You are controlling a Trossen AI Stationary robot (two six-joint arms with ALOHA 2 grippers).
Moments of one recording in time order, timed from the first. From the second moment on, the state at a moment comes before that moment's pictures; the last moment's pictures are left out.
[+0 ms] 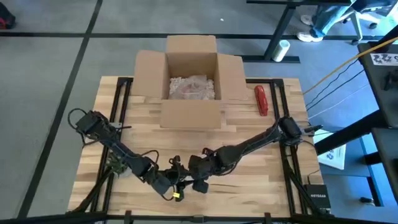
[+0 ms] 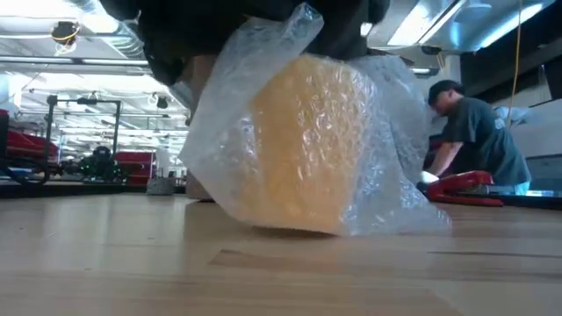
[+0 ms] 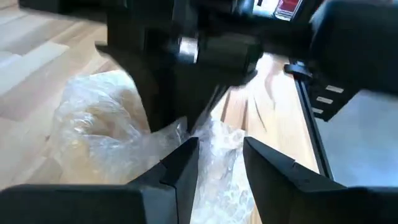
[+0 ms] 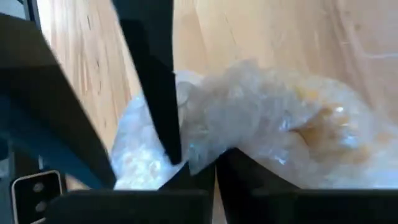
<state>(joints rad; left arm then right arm) -0.64 1.79 0.97 0.32 -0.67 -0.54 0.41 2.06 1.72 -0.77 0.06 0.67</state>
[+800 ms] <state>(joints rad) -0.67 1.72 0.97 0.30 -0.65 -0.49 0.78 1.83 1.67 -1.24 0.53 1.09</state>
